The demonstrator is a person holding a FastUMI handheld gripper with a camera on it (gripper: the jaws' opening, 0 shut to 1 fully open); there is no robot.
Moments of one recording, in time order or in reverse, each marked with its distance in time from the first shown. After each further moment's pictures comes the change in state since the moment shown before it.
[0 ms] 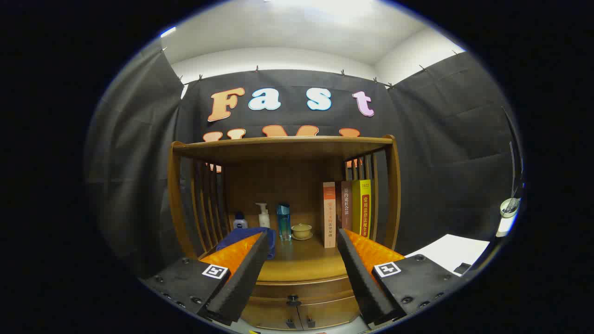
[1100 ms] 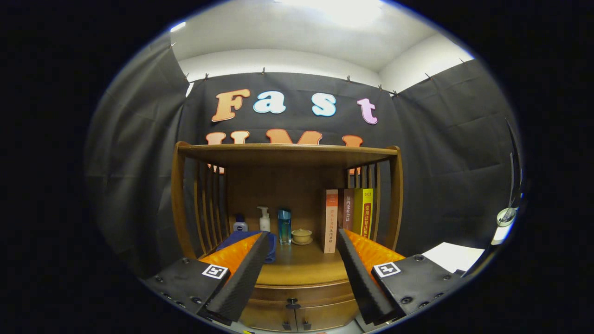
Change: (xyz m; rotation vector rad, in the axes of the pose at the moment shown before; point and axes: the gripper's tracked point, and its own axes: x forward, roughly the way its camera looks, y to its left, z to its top) arm 0.000 0.017 0.010 -0.061 -0.026 0.010
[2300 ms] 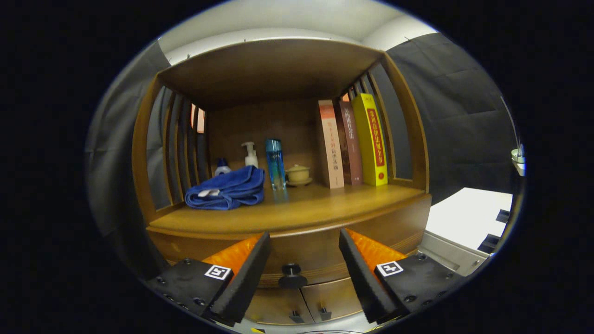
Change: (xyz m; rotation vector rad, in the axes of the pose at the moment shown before) arm 0.036 -0.004 -0.275 0.112 0.201 -0.040
